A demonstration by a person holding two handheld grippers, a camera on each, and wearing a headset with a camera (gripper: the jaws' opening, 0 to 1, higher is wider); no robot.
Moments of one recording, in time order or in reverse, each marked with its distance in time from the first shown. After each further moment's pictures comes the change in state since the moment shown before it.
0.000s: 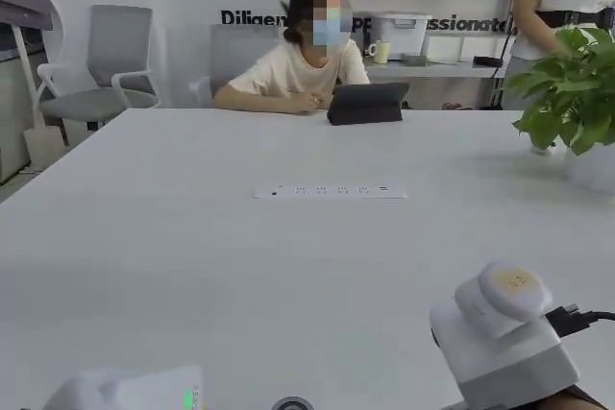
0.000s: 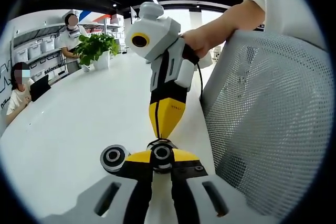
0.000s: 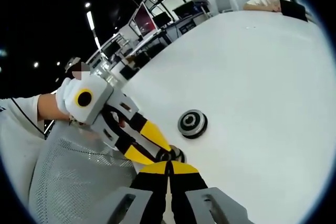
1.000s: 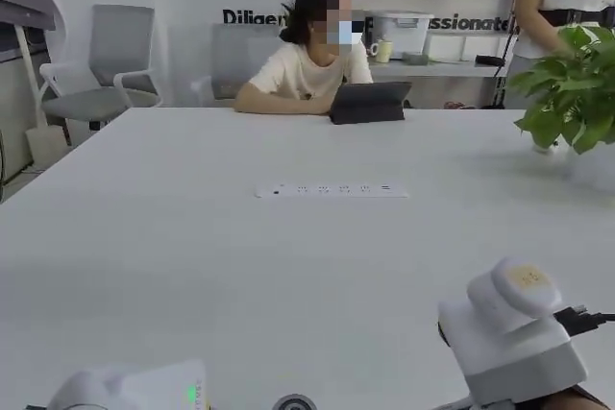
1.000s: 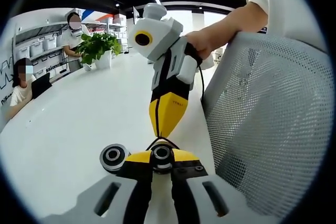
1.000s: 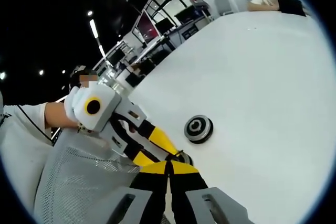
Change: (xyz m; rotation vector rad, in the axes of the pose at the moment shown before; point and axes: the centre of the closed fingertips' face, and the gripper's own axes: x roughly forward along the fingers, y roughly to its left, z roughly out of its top) left arm 0.001 0.001 -0.001 -0.024 -0.007 0.008; right arm -0.002 0.008 0.007 0.034 -0.058 0.062
